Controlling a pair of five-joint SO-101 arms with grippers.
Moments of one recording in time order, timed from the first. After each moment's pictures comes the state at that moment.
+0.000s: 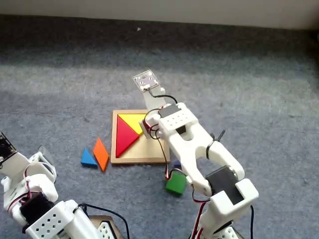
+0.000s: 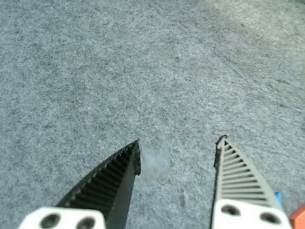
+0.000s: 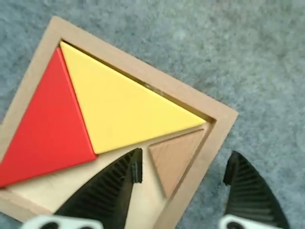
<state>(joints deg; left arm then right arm) -49.3 -89.0 80.9 59.6 5.5 -34.6 7.8 22.1 44.3 4.7</state>
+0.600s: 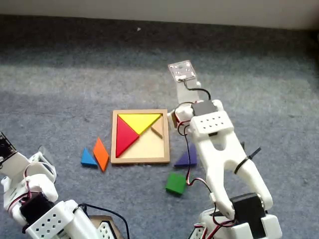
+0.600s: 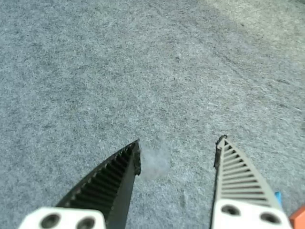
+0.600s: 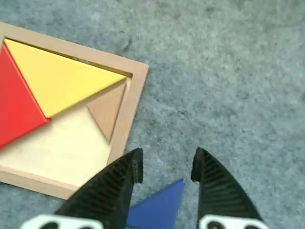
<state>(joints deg) -49.3 -89.0 80.9 59.6 5.5 -23.1 -10.8 27.2 57.8 4.7</state>
